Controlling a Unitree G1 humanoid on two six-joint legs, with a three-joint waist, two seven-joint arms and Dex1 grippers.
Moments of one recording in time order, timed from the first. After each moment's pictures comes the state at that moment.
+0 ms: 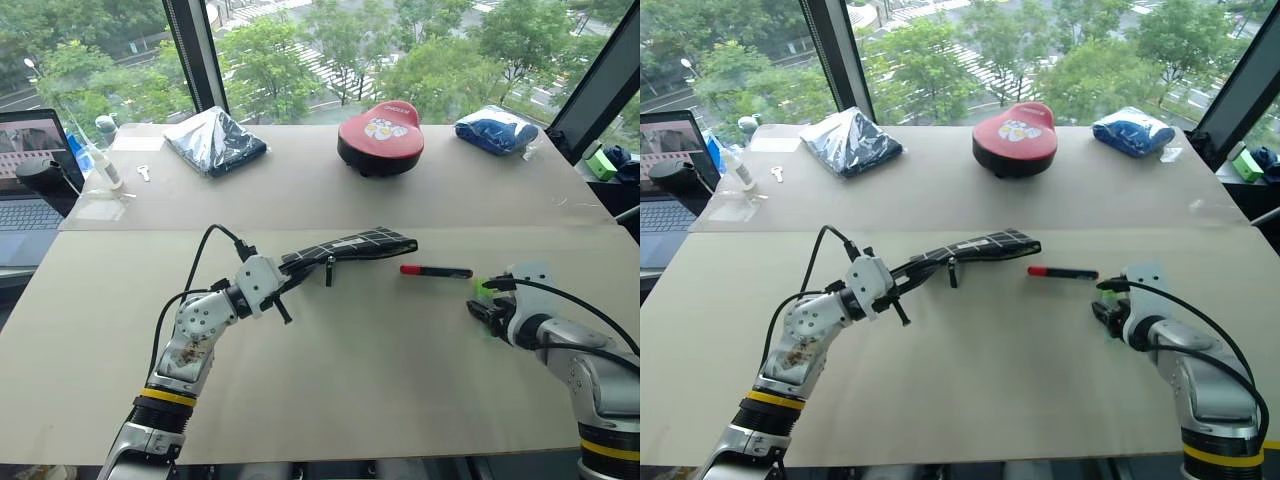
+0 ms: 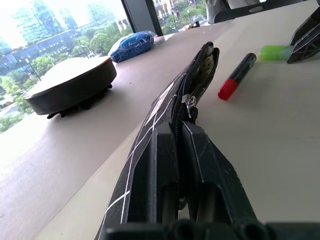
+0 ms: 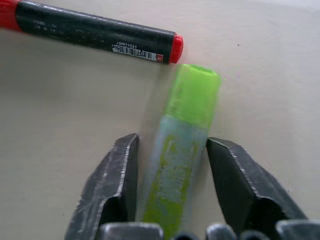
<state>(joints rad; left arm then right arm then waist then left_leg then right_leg) -0.29 0.39 -0.12 0.04 -0.12 -0.20 -0.76 -0.10 -0.58 -0.27 -0.38 0.30 1.09 0.30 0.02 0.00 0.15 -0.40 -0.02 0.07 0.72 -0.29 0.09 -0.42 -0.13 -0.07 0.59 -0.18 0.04</state>
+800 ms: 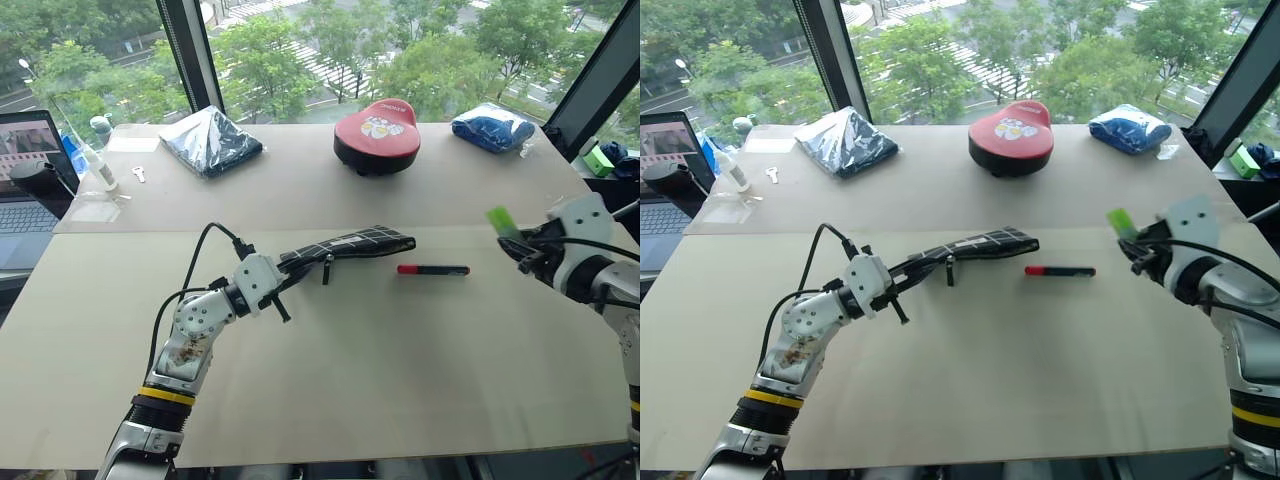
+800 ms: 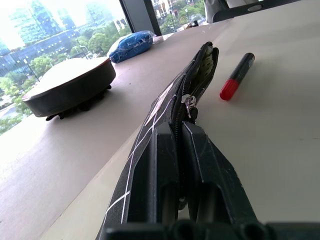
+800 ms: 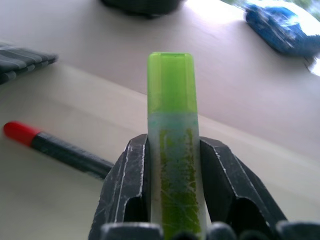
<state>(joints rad) -0.30 0.39 -0.12 0.04 -0.12 -0.20 -0.75 -0.23 -0.90 -0.19 -0.29 0.26 0.58 0.70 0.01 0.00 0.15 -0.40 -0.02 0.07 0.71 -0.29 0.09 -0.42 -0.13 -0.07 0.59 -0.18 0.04</state>
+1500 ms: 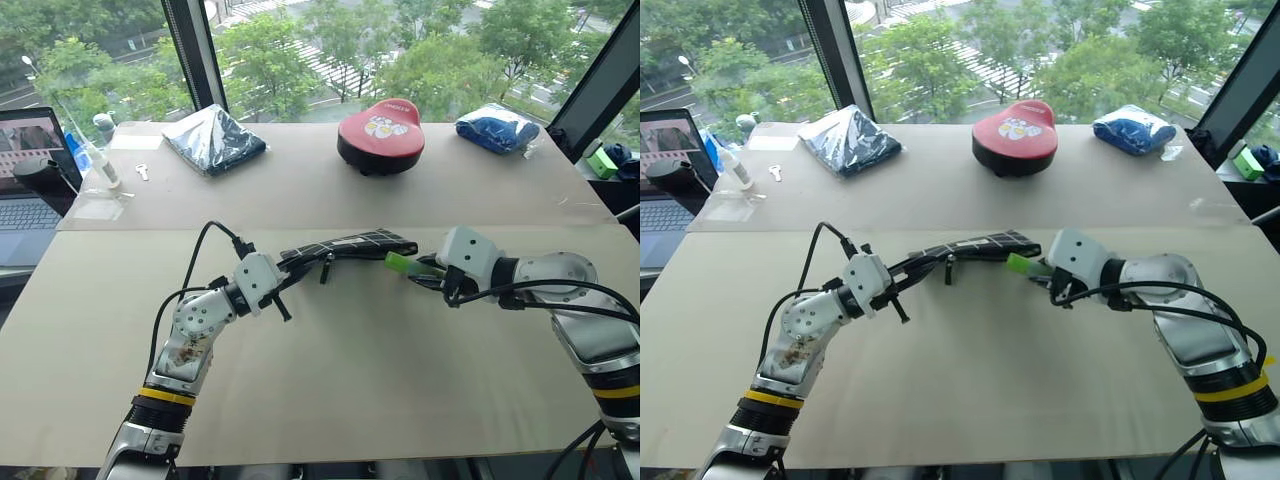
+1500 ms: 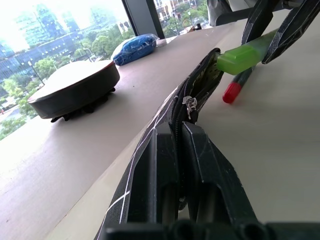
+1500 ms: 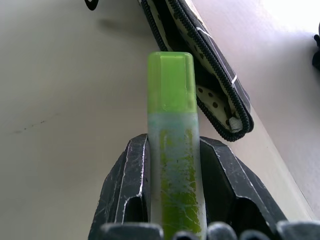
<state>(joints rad) -0.29 0.39 -0.12 0.02 -0.12 -0.19 -0.75 -0.40 -0.88 0.13 -0.22 0.14 0.41 0.92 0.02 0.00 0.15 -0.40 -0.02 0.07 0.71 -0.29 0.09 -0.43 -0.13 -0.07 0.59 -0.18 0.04</state>
